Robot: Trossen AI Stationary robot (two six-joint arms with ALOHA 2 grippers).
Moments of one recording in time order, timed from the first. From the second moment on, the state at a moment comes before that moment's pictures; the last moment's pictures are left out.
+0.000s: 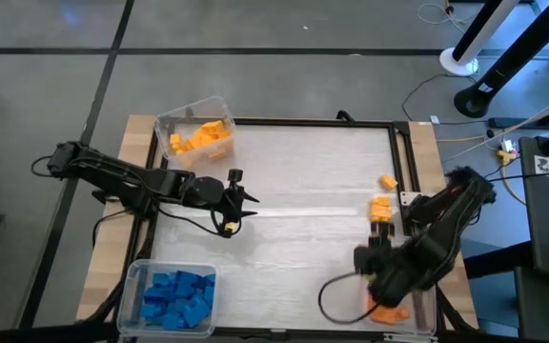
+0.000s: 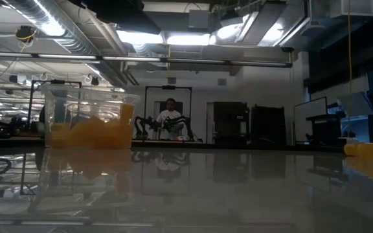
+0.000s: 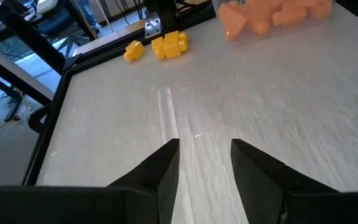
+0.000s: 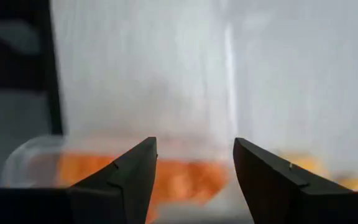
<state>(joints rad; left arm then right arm) -0.19 1.23 0.87 -0.18 -0.25 0.26 0.80 1.66 1.80 -1.57 0.18 0.85</state>
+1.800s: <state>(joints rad) -0.19 1.23 0.88 -0.18 -0.25 0.21 -0.43 1.36 1.12 -1.57 -0.05 -0.16</state>
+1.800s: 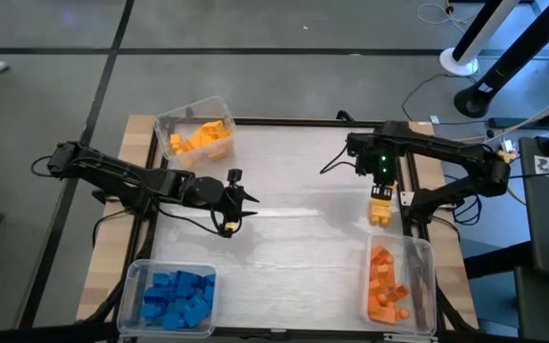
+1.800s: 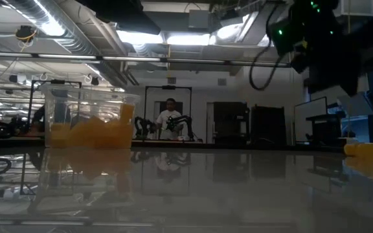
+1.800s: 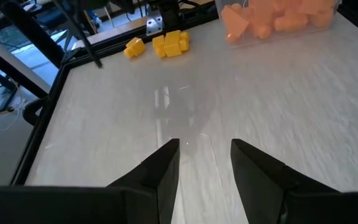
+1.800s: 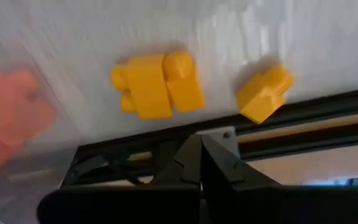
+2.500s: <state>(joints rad) -0.19 1.23 0.88 -0.18 -0.25 0.22 -0.43 1.36 0.81 -1.46 -0.14 -0.17</state>
